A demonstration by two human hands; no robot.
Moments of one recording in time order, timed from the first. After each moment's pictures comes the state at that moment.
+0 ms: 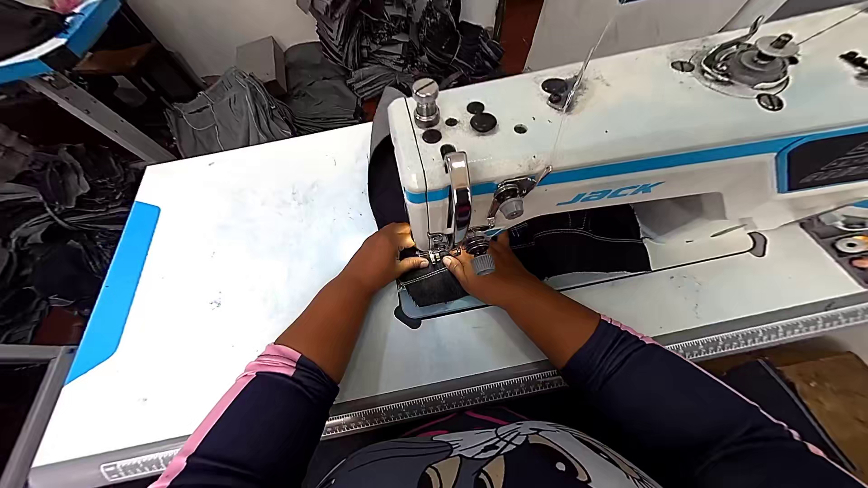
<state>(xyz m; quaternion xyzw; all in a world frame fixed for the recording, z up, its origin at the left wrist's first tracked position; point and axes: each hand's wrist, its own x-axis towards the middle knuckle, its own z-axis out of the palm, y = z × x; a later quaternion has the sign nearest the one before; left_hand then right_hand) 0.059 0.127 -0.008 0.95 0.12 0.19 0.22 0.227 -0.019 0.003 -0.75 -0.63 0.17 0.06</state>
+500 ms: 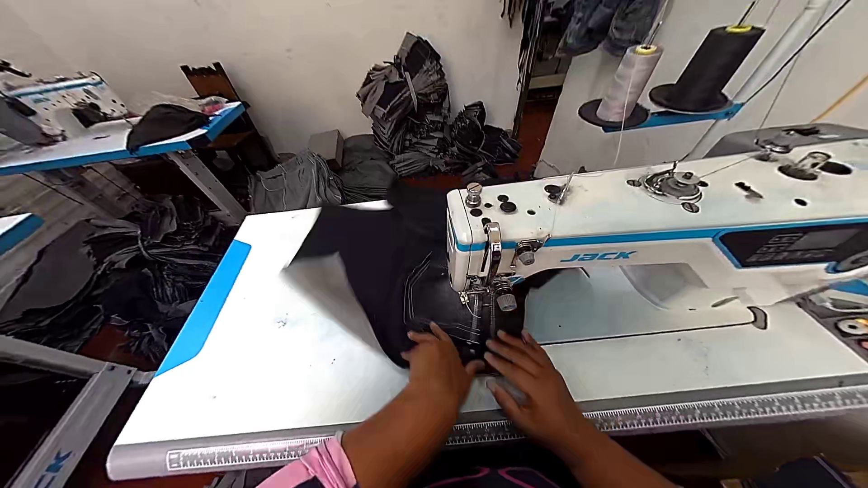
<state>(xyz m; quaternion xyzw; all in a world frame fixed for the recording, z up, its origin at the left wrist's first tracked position) 0.059 -0.011 0.062 0.82 0.49 -0.26 0.14 0.182 -0.121 -0.042 -0.61 -0.68 -0.07 0.41</state>
